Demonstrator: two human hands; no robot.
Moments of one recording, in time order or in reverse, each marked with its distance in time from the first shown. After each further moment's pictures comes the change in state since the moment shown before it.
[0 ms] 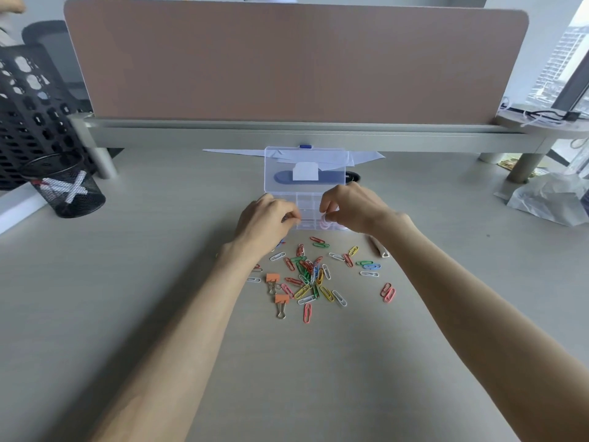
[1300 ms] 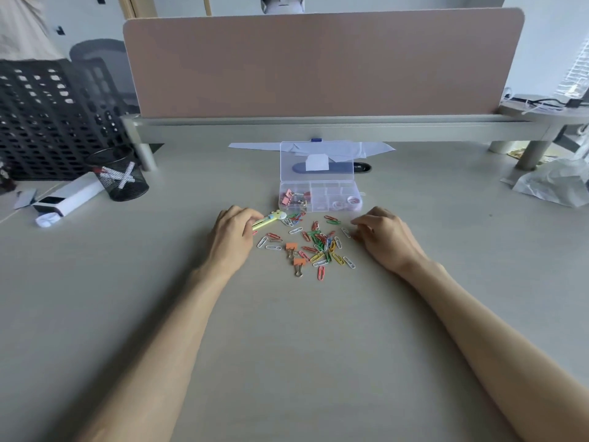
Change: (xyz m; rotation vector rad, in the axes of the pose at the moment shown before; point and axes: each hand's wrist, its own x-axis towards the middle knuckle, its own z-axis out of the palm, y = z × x) left_hand -0.098 -0.046 -0.028 -0.050 0.181 -0.174; right_hand -0.107 -0.004 0.046 0.145 0.364 0.041
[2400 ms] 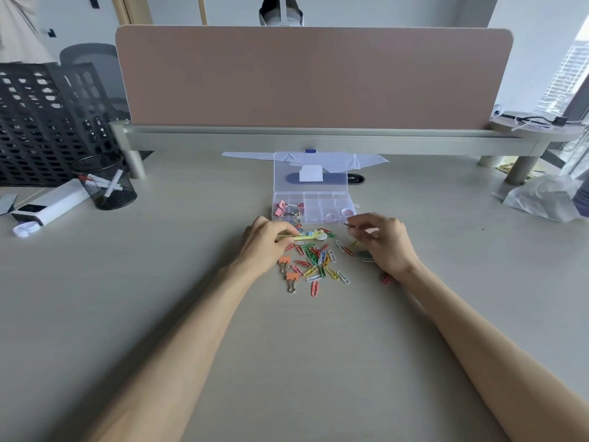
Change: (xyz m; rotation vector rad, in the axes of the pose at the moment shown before) left_hand 0.019 0.047 0.029 -0.107 -0.210 0.011; right_hand 0.011 -0.003 -0.009 0.485 0.040 0.194
